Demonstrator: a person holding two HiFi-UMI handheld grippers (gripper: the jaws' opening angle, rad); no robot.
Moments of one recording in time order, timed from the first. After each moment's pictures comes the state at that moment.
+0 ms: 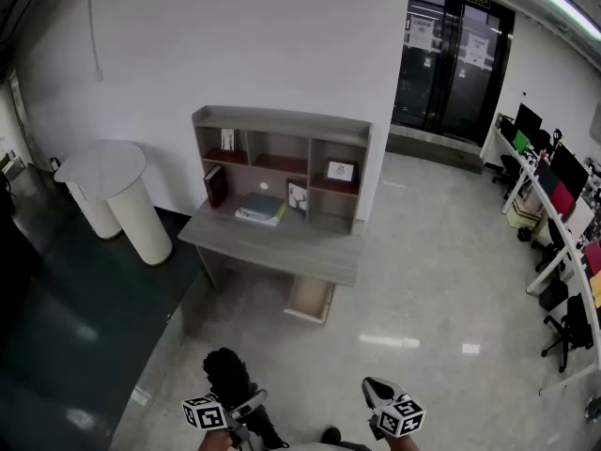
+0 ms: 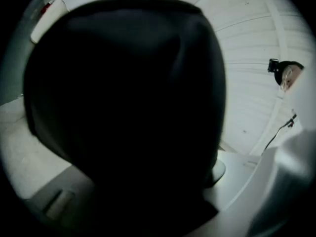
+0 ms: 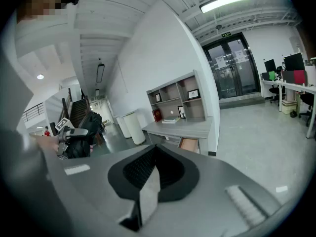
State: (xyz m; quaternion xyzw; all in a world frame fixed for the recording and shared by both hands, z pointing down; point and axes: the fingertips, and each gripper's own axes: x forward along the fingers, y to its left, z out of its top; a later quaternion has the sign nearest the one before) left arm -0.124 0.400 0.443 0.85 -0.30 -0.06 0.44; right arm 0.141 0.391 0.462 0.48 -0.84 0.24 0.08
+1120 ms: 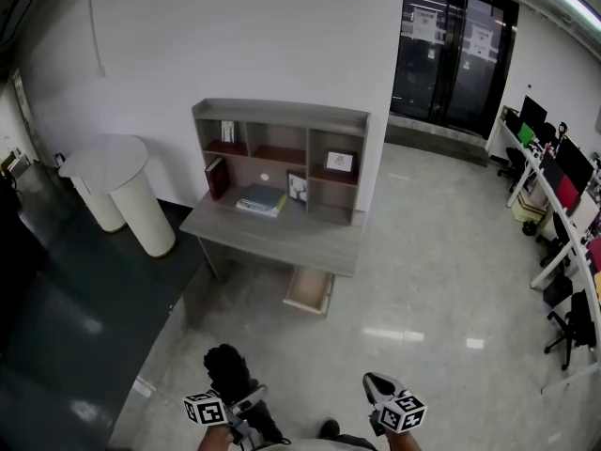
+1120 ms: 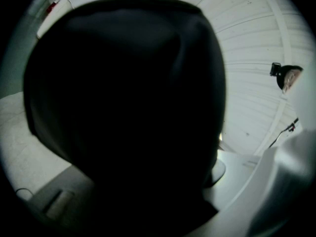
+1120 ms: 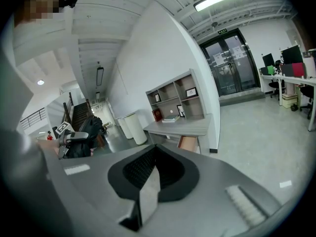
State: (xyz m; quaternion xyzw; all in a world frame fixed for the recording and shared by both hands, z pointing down) left arm -0.097 0.419 0.454 0.83 -0.31 -0.06 0.46; right arm 0.171 0.404 0.472 0.47 -0.84 0.26 0.06
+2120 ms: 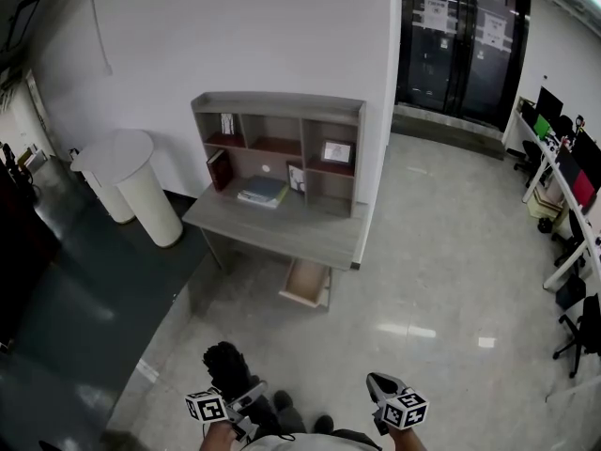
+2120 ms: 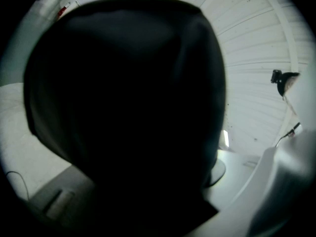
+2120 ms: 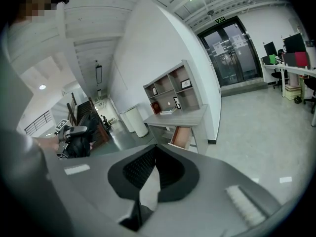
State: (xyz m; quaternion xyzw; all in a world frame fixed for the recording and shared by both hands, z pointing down) left arm -0.003 0.424 0.471 0.81 -0.35 -0.08 0.46; right arm 0.275 0.404 0.519 0.43 -0.84 0.30 0.09
